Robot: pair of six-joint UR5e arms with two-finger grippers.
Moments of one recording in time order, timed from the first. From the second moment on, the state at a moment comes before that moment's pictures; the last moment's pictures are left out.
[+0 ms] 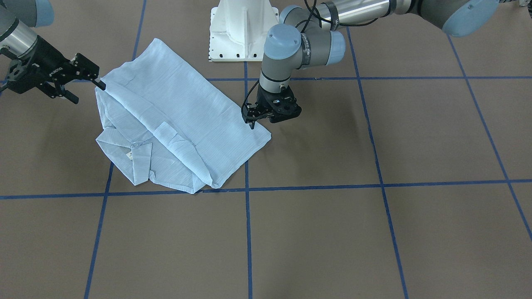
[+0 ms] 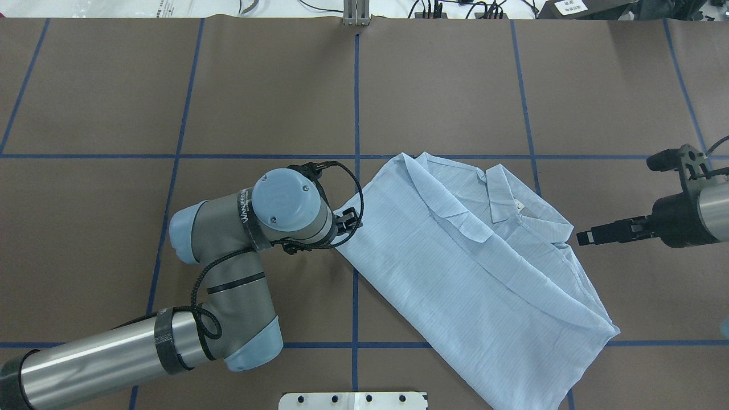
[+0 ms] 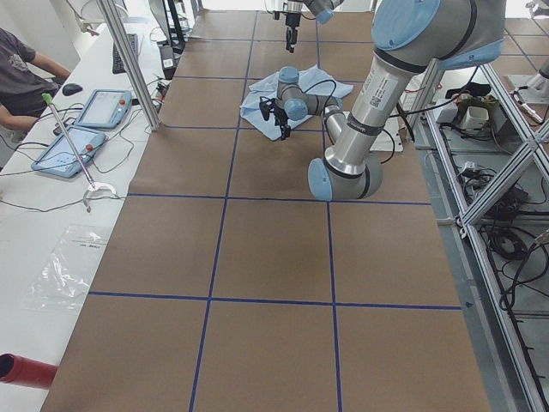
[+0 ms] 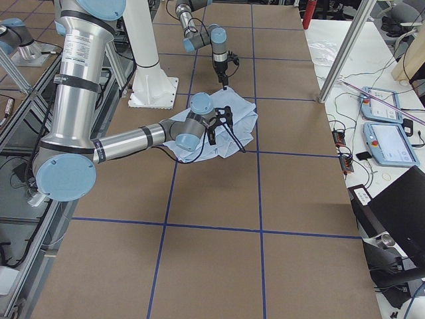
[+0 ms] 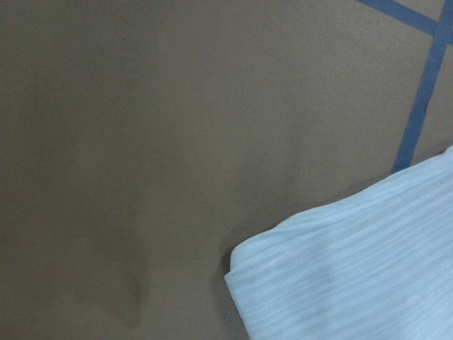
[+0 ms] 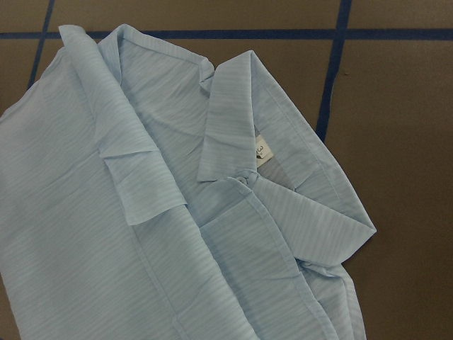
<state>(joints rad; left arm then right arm) -0.43 -2.27 -1.56 -1.78 -1.77 -1.66 0.83 -1.77 1.99 -0.73 2.22 1.00</state>
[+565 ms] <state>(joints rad) -0.43 -2.28 -1.52 -1.84 -1.75 -1.65 0.83 -1.77 1.99 -0.73 2.22 1.01</state>
